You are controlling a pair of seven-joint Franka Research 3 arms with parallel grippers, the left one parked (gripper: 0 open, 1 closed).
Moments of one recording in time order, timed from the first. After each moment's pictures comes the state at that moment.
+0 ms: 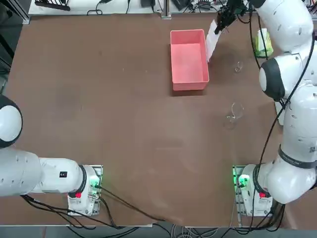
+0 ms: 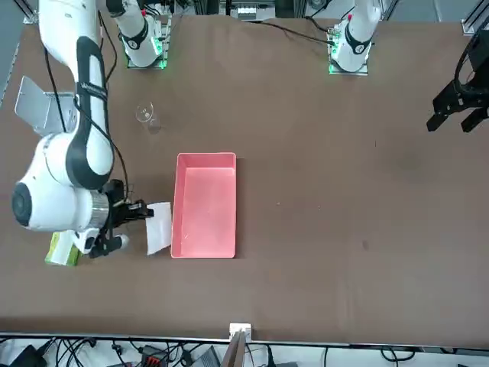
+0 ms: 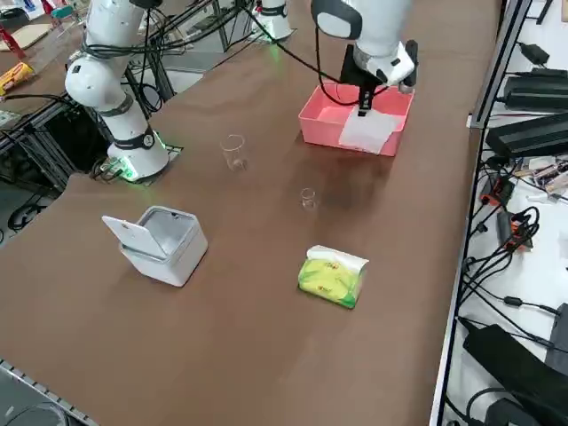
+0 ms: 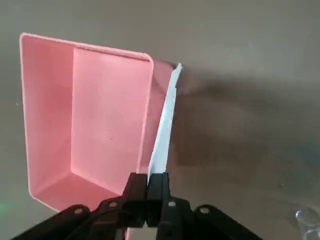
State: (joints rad) arm 0.47 0.73 -0.49 -1.23 0.68 1.68 -0.31
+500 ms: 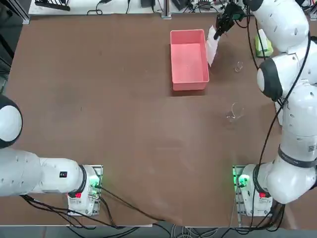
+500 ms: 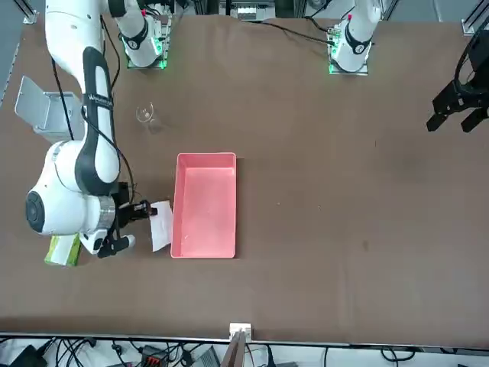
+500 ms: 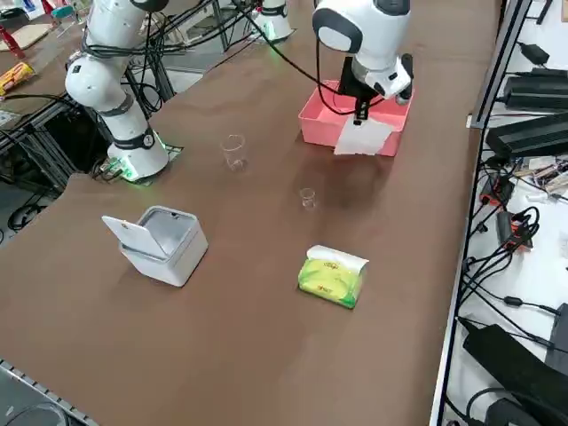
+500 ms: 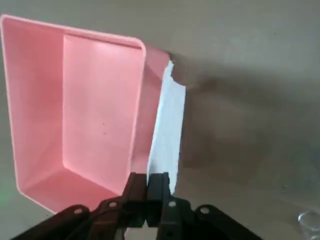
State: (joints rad) arm 0.47 0.75 -0.49 -1.25 0.68 1.68 -0.35
